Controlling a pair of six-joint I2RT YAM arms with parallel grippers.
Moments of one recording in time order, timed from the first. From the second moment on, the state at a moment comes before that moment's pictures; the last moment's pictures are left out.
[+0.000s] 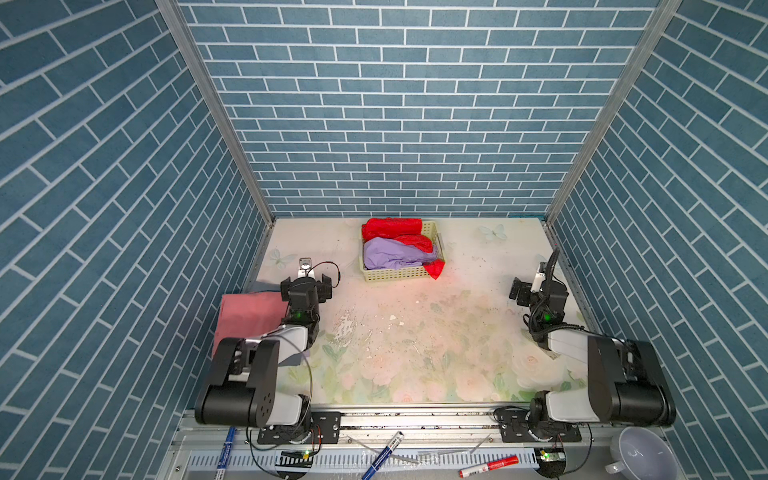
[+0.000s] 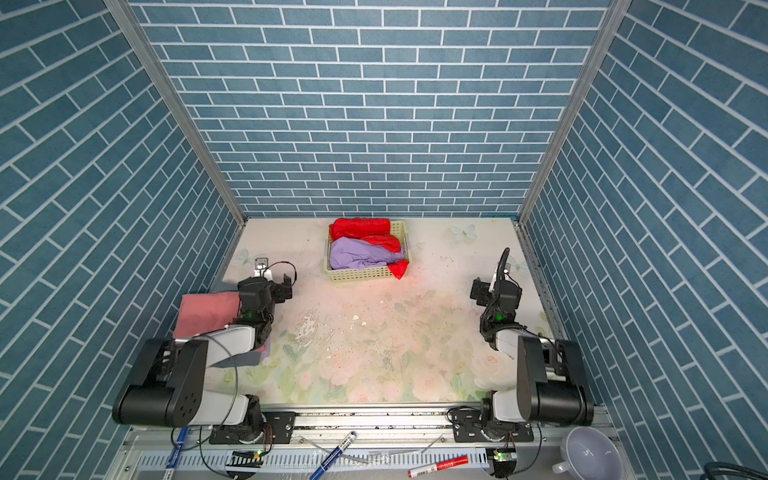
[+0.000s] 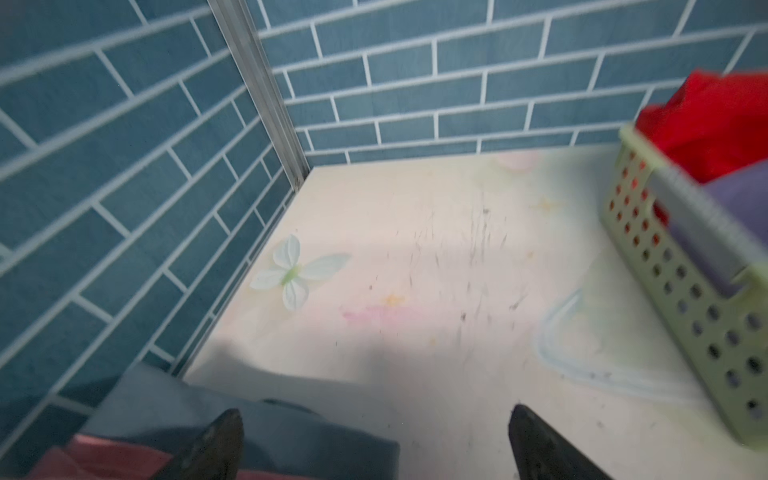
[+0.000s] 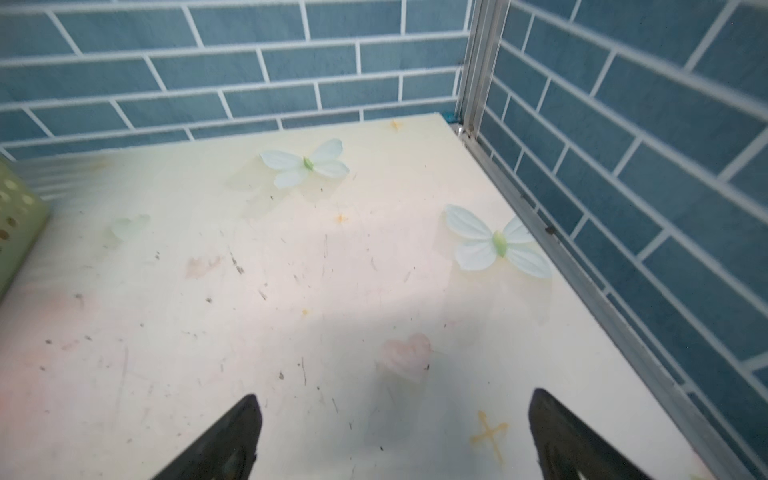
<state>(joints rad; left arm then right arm) -0.08 1.35 0.47 0.56 -0.33 0.04 -0.03 1.33 0.42 0.54 0.11 0.04</state>
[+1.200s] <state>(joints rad) -0.40 1.55 1.19 0.13 0.29 -0.83 0.45 1.19 0.98 0.08 -0.04 0.76</state>
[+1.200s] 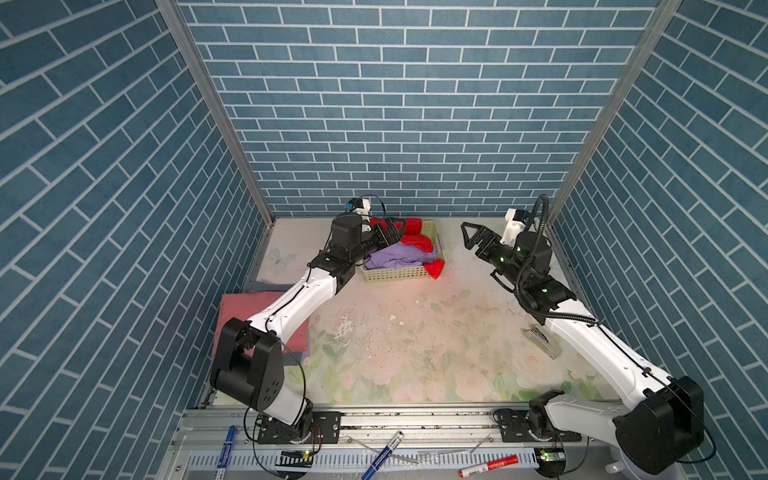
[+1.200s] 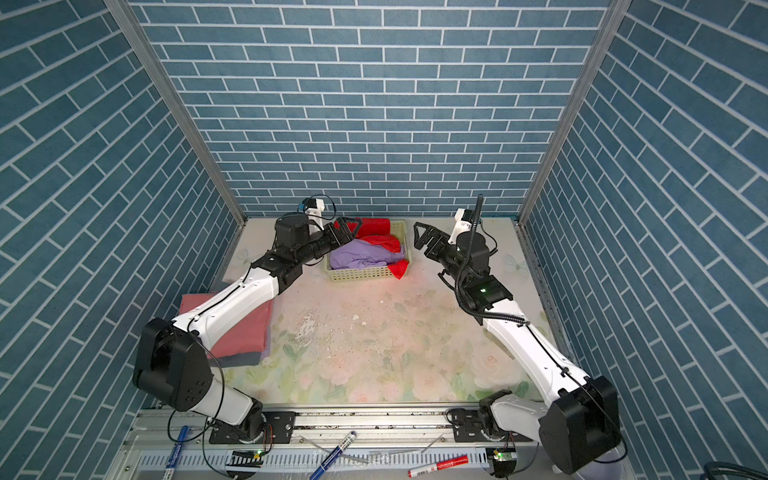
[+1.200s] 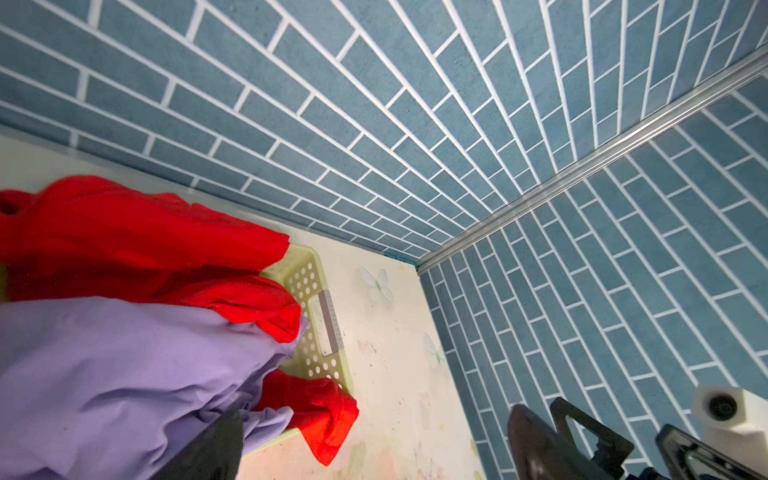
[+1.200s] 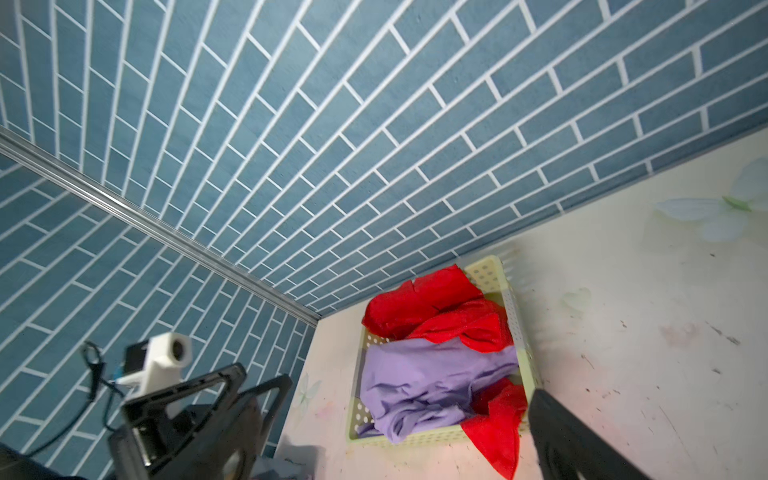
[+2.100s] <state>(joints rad) -0.41 1.66 1.41 -0.17 0.43 -0.74 0.39 1.61 1.34 -0.14 0.19 0.57</state>
